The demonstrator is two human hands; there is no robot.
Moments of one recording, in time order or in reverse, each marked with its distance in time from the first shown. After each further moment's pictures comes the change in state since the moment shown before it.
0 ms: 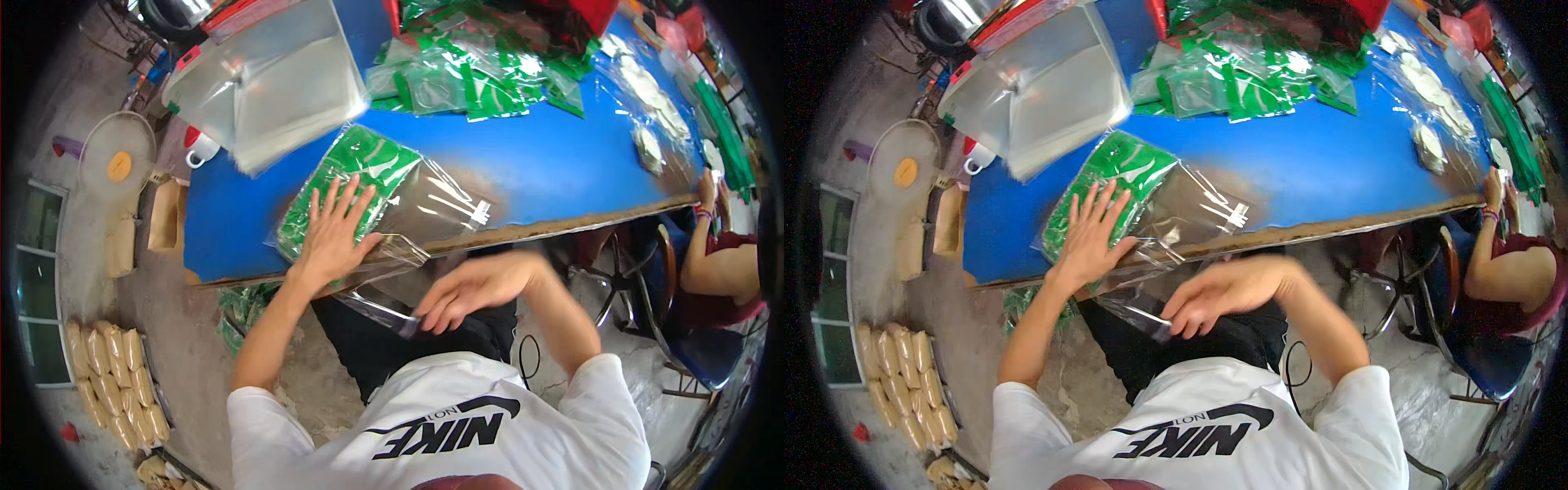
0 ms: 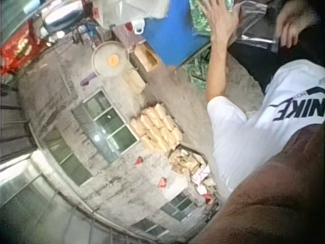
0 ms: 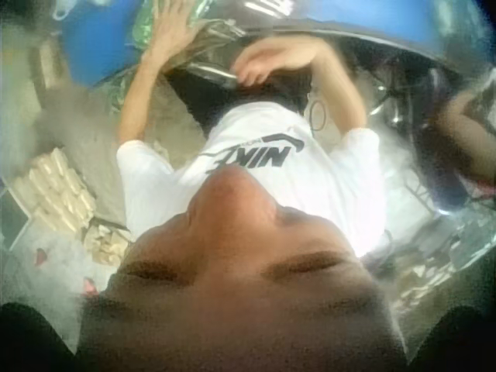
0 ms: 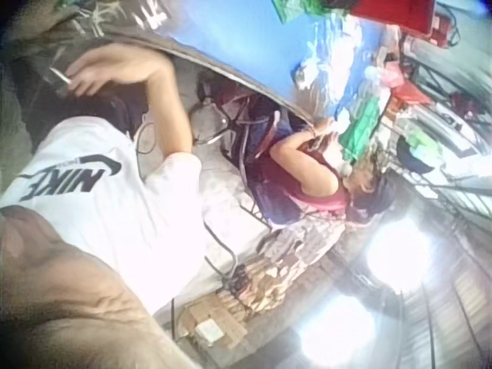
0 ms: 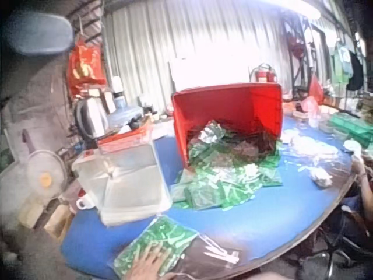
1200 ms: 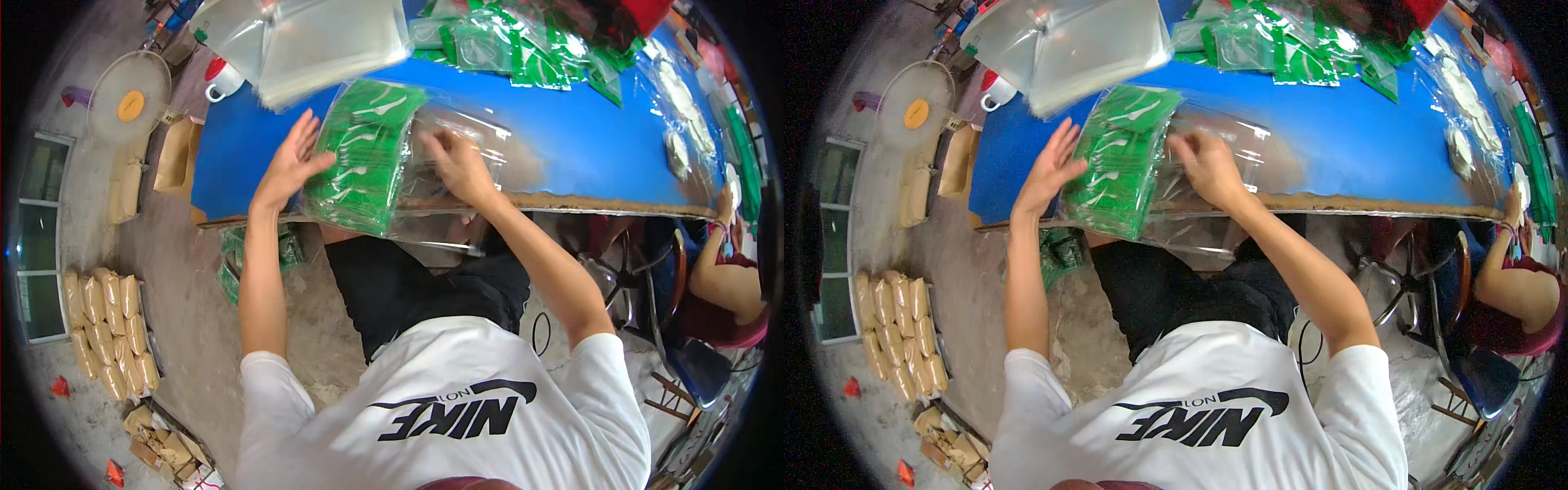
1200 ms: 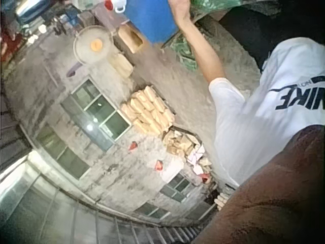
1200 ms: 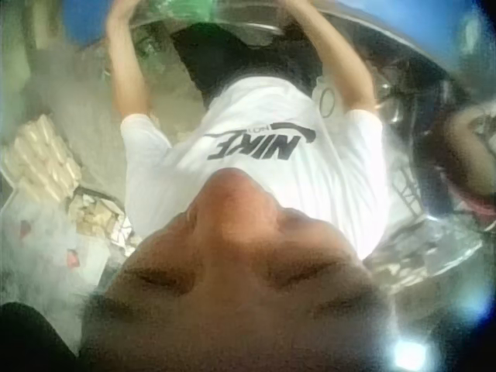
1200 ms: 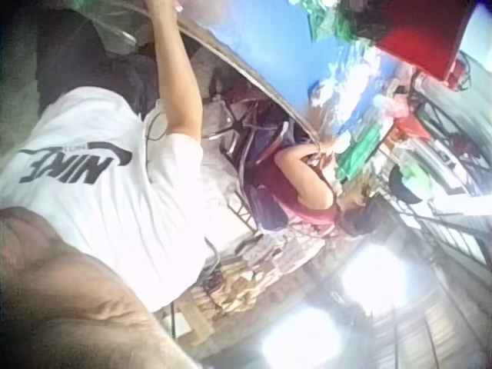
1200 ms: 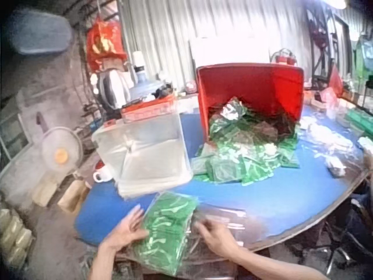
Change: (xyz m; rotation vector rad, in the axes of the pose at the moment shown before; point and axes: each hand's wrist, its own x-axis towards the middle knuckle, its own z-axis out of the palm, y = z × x) left_hand -0.036 -0.093 -0.013 -1.248 0.080 -0.449; right_hand 0.111 0.014 -0.072 -0.659 1.300 -0.359
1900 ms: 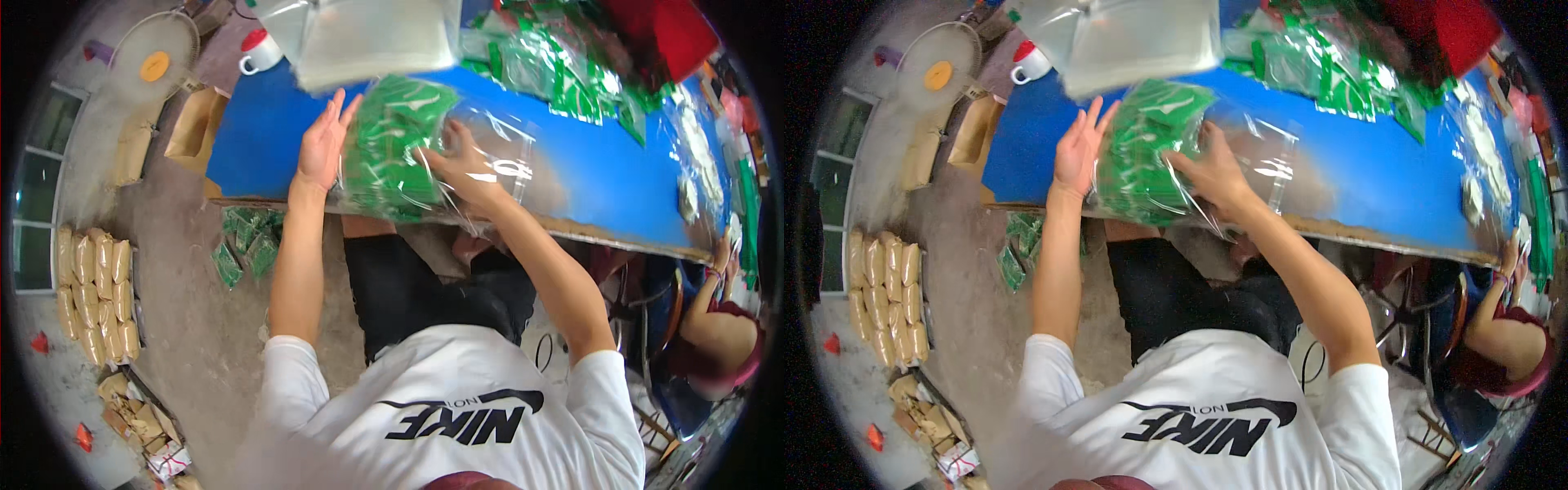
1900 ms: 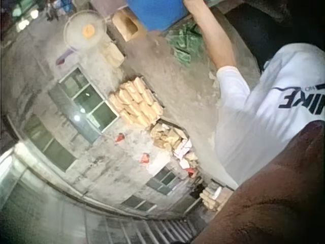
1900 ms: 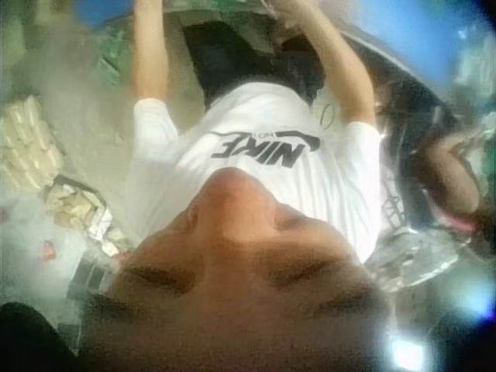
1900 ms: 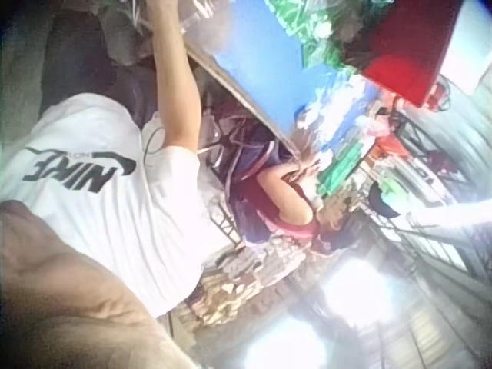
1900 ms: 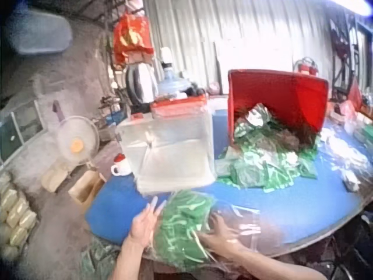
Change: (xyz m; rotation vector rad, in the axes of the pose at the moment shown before) left_hand 0.023 -0.019 0.000 -0.734 0.025 0.170; right_hand 0.007 -0.048 0.031 0.224 -0.211 0.246
